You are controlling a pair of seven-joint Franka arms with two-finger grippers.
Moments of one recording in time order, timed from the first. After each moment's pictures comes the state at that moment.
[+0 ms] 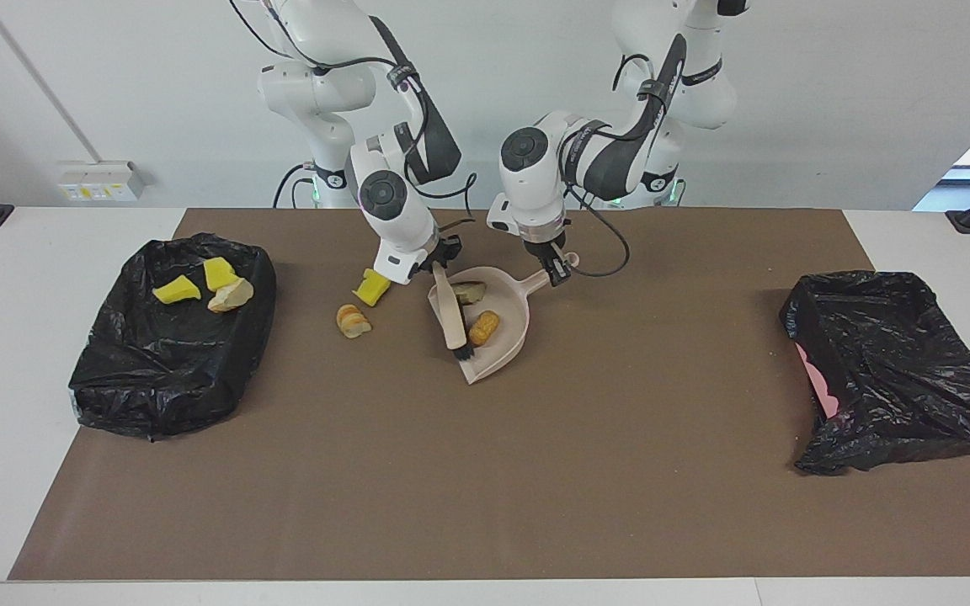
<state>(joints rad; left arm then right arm) -0.70 0.16 -0.05 -1.99 0.14 1.93 0.43 0.08 0.08 0.37 -2.15 0.30 1.90 0.03</state>
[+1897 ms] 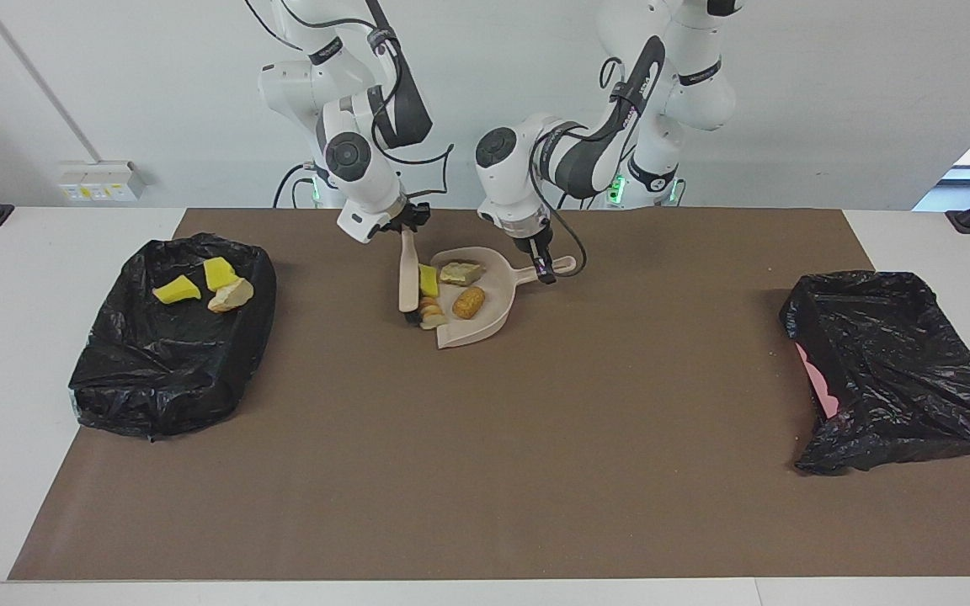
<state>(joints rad) -0.78 0.17 -0.05 -2.05 0.25 1.95 0.56 0.08 -0.19 0.36 -2.43 0.48 1.88 0.11</state>
